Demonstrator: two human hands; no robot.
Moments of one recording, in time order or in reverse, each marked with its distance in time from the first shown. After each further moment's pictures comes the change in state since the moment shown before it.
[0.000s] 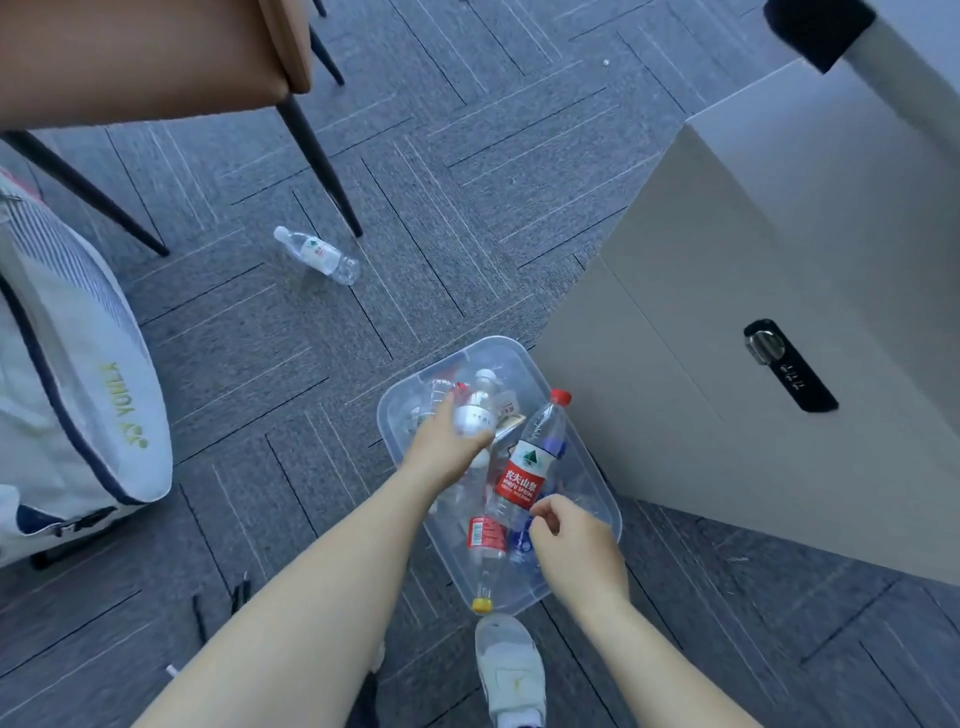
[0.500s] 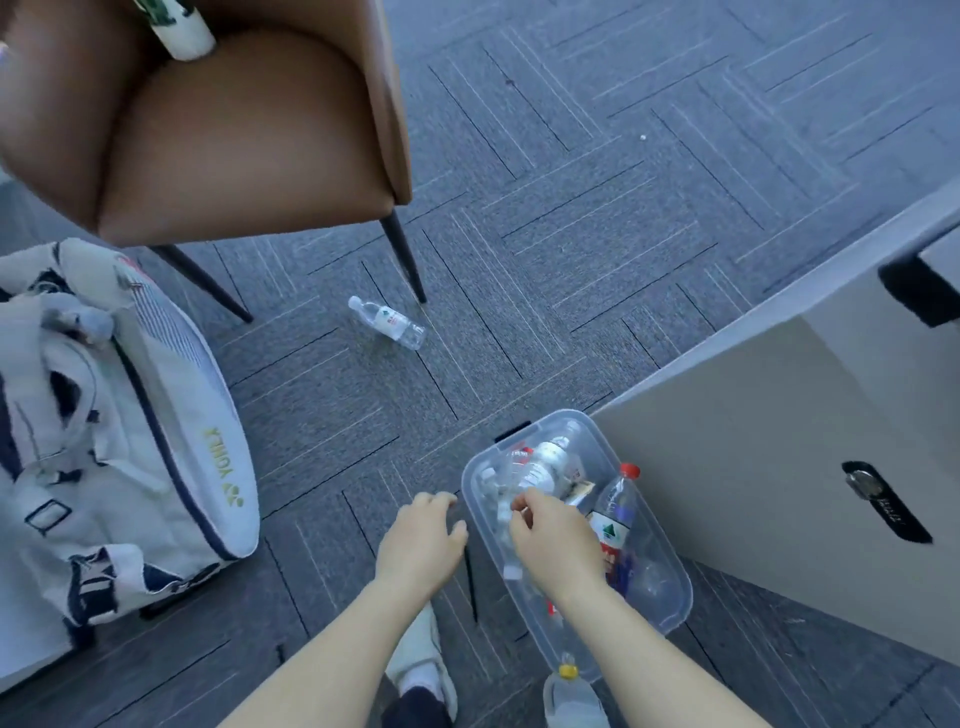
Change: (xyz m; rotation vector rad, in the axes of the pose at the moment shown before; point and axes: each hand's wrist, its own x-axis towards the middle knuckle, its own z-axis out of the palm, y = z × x) left_hand -0.039 -0.057 -0.141 0.376 0.049 0.045; right_hand 0.011 -0.183 0.018 -0.171 -0.027 -0.148
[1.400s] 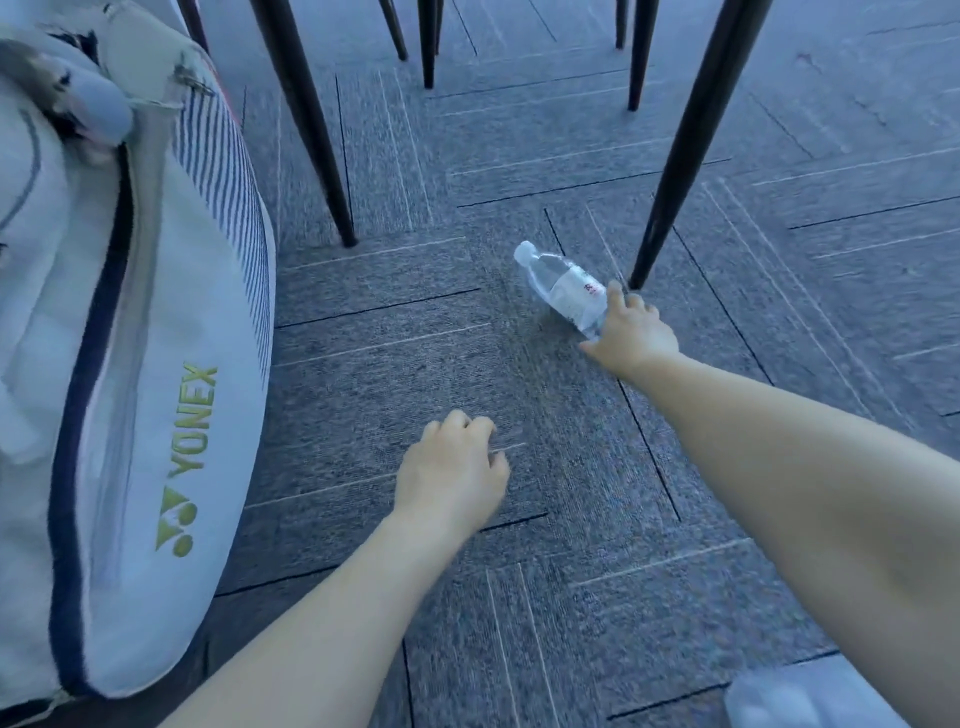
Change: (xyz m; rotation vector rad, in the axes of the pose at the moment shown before) left_hand 0.358 -0.265 0.059 0.062 0.434 -0.013; right_hand 0.545 -0.127 0.241 -0.556 0.301 -0.335
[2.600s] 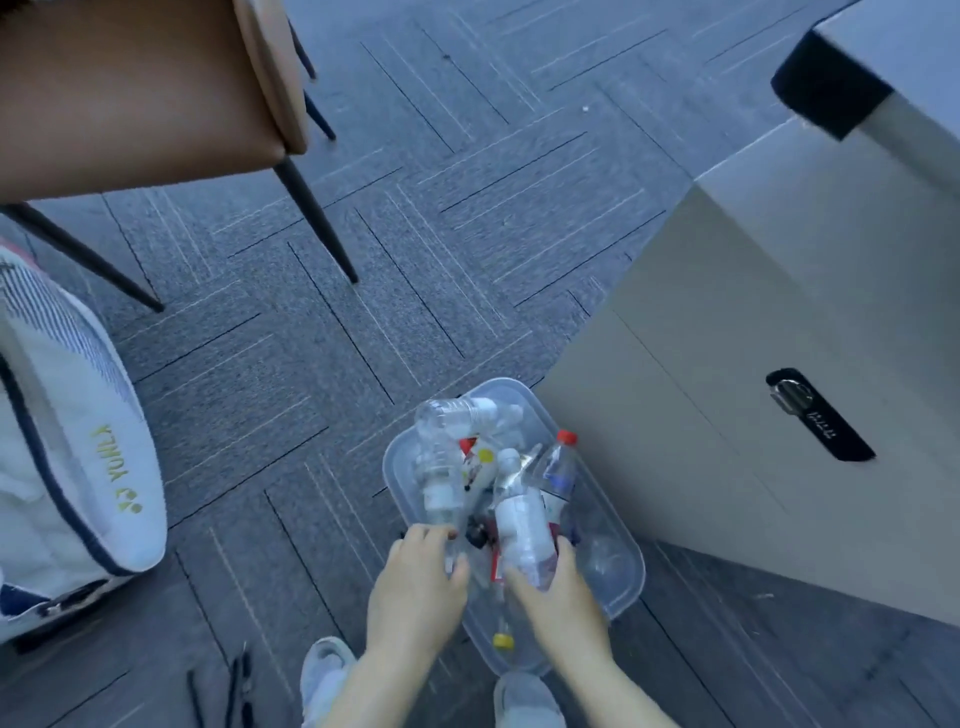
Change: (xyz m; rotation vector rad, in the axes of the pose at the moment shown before) left_hand -0.371 0.313 -0.119 -0.128 -0.313 0.059; right_hand -0.584 0.209 -0.219 0.926 -0.327 0.718
